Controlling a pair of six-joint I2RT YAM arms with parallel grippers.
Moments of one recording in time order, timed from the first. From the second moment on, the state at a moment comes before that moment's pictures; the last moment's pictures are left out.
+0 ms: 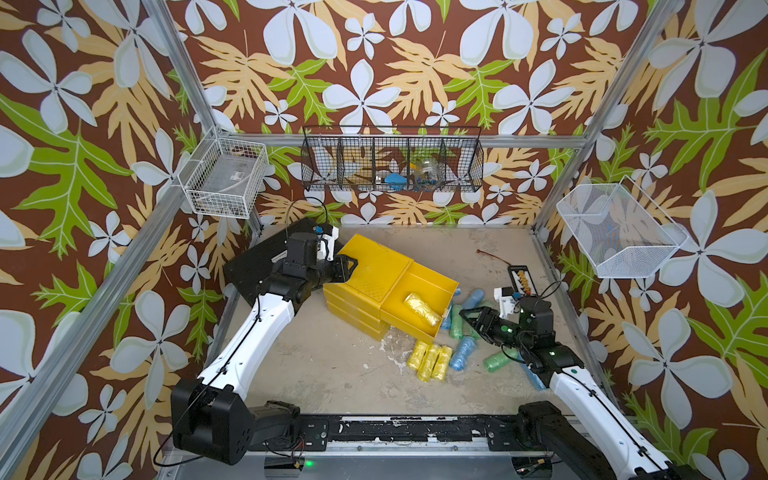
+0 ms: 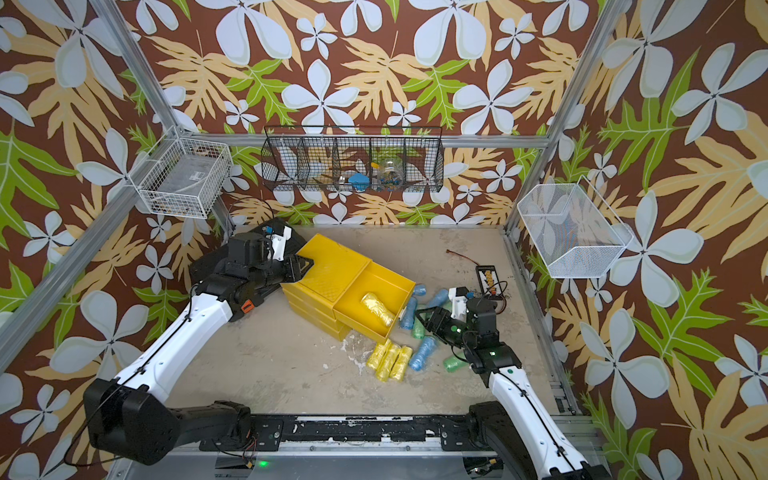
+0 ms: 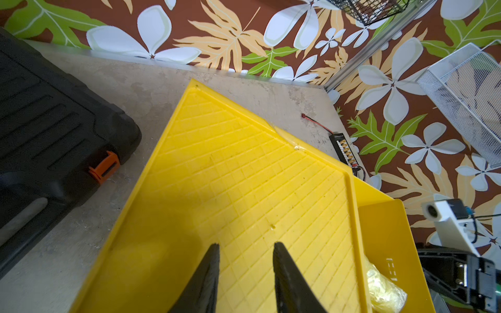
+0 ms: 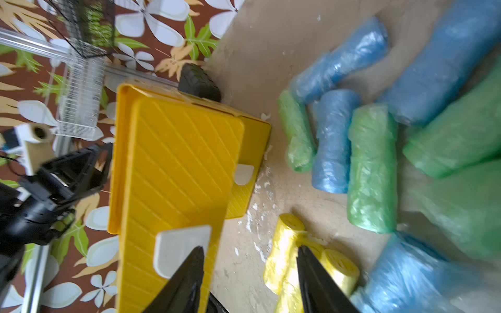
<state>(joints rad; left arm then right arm) -0.23 1.29 1.14 -0.40 0.37 -0.34 0.15 0.83 0.45 -0.22 -0.59 0.83</state>
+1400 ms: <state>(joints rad) -0.23 1.26 1.09 -0.41 0.37 -0.35 0.52 1.03 0.19 0.03 -0.45 1.00</state>
